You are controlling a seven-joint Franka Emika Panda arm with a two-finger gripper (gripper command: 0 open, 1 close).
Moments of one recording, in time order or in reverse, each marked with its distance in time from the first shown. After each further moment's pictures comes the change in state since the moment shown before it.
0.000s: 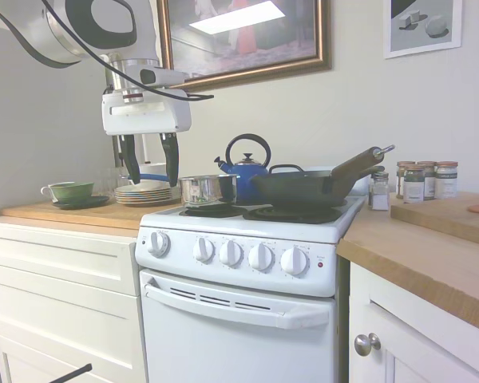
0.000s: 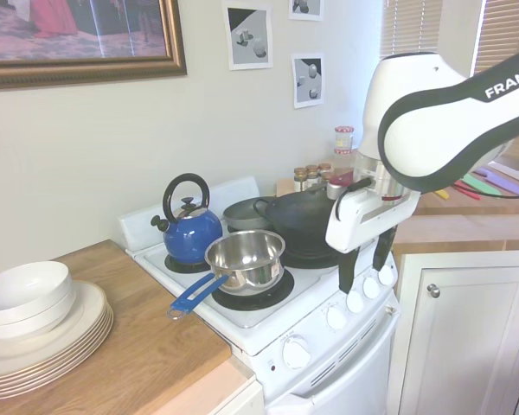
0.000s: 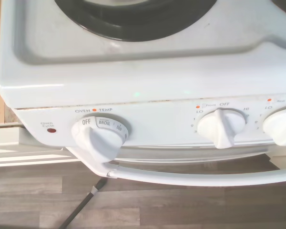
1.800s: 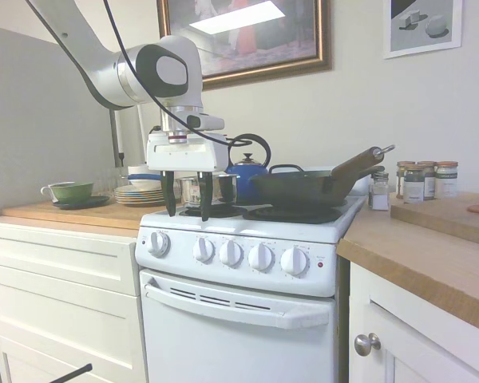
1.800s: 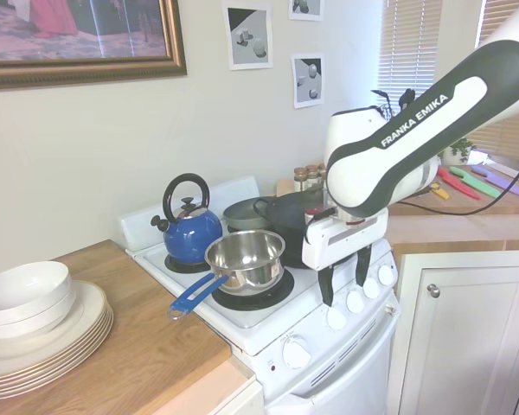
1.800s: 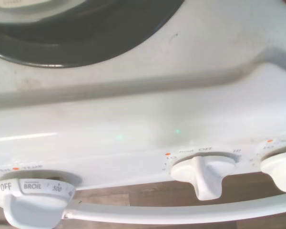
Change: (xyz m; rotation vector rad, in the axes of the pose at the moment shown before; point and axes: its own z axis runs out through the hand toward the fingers) arm 0.070 -0.027 0.085 -0.106 -0.076 0.057
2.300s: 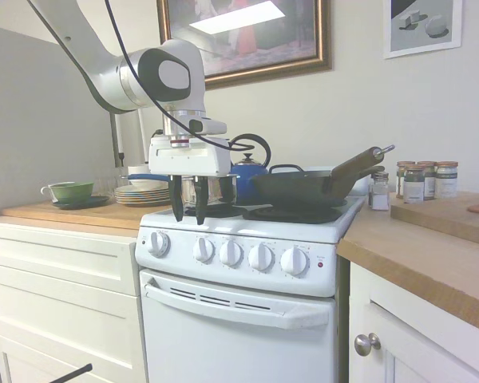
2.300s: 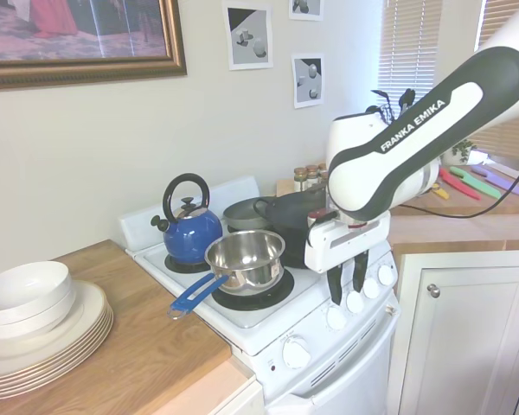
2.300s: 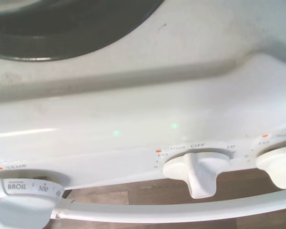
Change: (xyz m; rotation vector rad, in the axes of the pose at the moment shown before) arm 0.003 0.005 0.008 -0.006 -0.006 0.011
